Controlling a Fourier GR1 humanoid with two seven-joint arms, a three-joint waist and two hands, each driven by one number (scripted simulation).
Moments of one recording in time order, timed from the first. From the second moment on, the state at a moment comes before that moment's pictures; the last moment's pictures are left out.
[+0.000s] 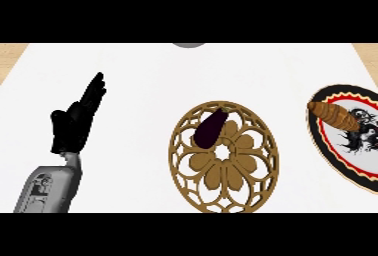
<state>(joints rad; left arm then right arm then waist) -0.26 0.18 0.02 -1.45 -0.10 0.02 0.12 -0.45 -0.97 -0.70 -0.27 0.21 0.47 -0.64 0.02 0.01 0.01</state>
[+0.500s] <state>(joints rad) -0.27 0.18 0.03 -1.42 -0.09 0.02 0.10 -0.38 -1.05 -0.71 -0.22 0.20 0.49 -0.67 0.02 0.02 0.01</state>
